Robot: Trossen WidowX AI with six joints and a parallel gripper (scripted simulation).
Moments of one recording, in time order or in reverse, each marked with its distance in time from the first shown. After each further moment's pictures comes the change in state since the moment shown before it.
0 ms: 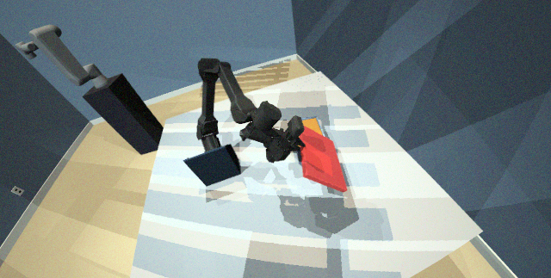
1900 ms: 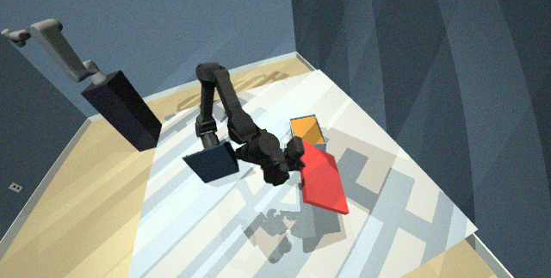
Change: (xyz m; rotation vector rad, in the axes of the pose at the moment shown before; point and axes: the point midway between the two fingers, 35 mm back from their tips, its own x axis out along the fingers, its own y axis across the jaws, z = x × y) arm -0.002 -0.015 0.080 -0.011 -0.004 0.001
